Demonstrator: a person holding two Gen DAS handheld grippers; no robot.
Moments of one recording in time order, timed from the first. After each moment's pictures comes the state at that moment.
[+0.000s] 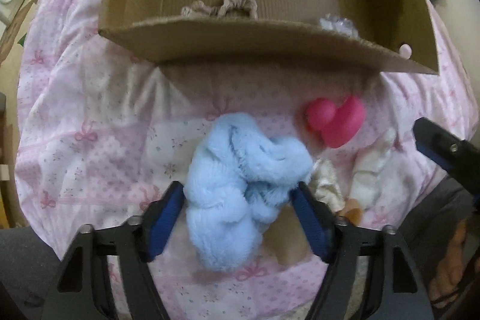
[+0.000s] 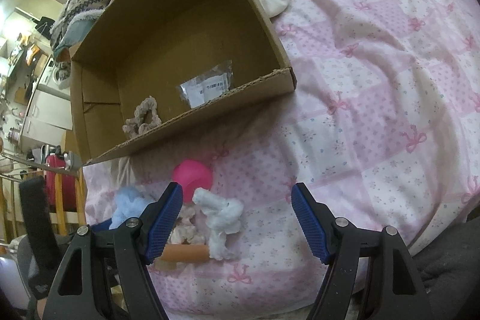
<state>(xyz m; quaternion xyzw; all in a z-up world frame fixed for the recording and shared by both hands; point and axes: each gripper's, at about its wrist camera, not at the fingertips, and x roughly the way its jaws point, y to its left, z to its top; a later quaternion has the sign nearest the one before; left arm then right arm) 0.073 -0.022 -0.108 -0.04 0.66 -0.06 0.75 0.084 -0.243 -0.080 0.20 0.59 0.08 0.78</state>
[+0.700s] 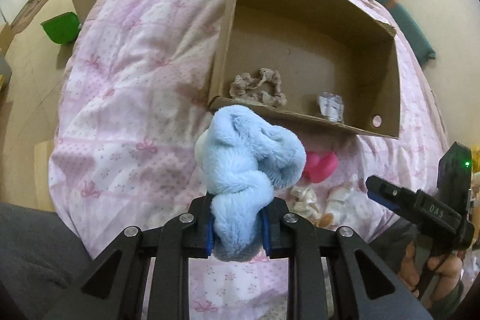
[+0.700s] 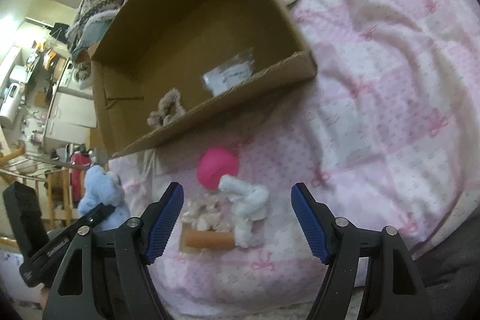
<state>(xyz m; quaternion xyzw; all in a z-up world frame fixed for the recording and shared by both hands) 0.050 0.051 -0.031 -0.14 0.58 -0.04 0.80 0.080 -0.240 -0.086 0.25 0.60 0.13 0.75</state>
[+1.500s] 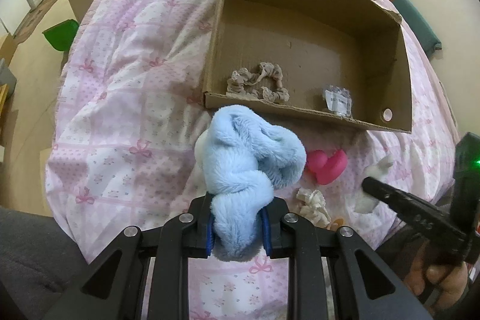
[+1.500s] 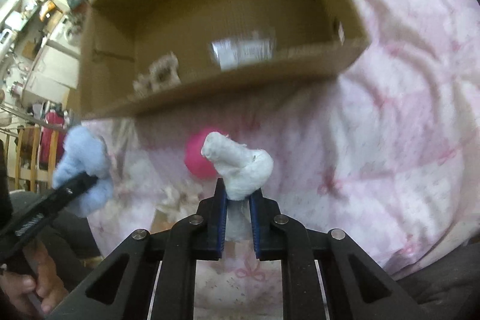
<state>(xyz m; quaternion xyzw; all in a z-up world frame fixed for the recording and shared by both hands) 0.059 0.028 -0.049 -0.11 0.58 -0.02 0.81 0.078 -0.208 -0.083 0.14 0.60 0.13 0.78</state>
